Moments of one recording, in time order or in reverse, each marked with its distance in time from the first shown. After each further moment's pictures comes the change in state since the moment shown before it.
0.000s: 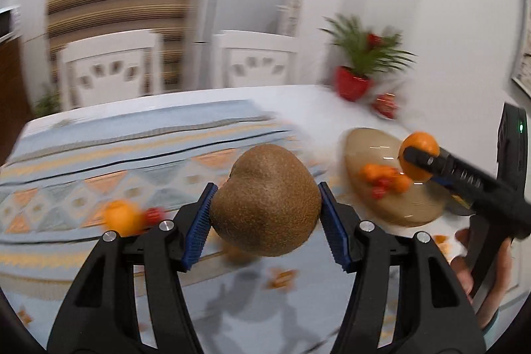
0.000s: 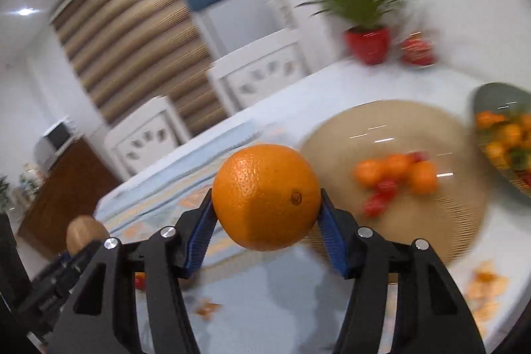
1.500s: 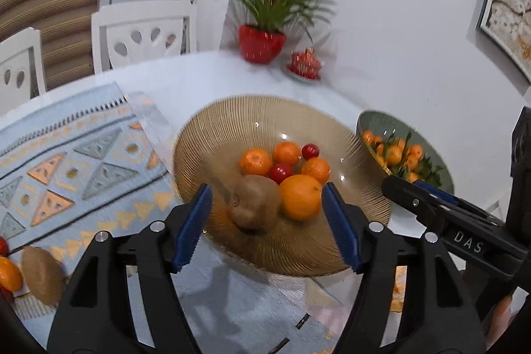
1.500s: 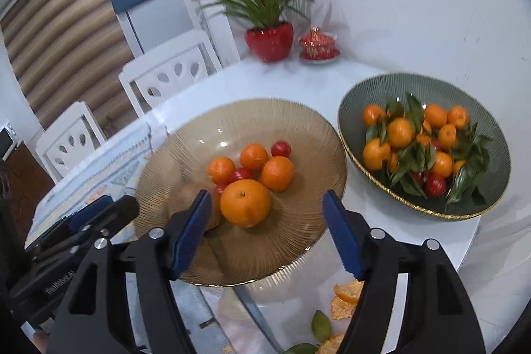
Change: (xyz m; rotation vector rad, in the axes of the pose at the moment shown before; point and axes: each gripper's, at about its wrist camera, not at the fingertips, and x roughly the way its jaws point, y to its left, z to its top) left arm 0.118 -0.147 -0.002 0.098 0.100 -0.210; right arm -0.026 -0.108 0.004 0.029 0.013 -0.255
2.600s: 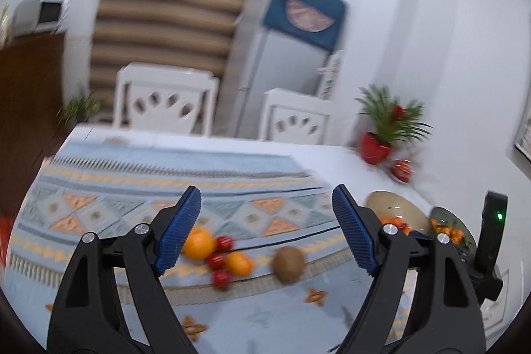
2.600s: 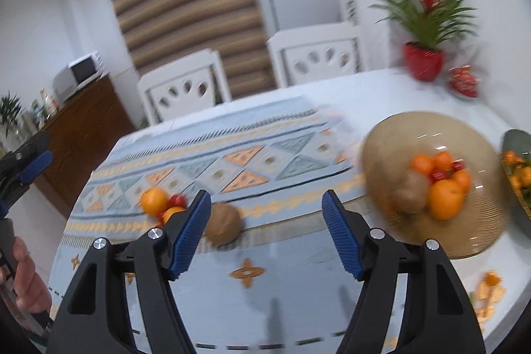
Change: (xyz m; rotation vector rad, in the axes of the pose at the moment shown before) left arm -0.269 0.196 -0.043 -0.277 -0.324 0.341; right arm -0.022 0.222 -0.055 -0.318 0.060 0.350
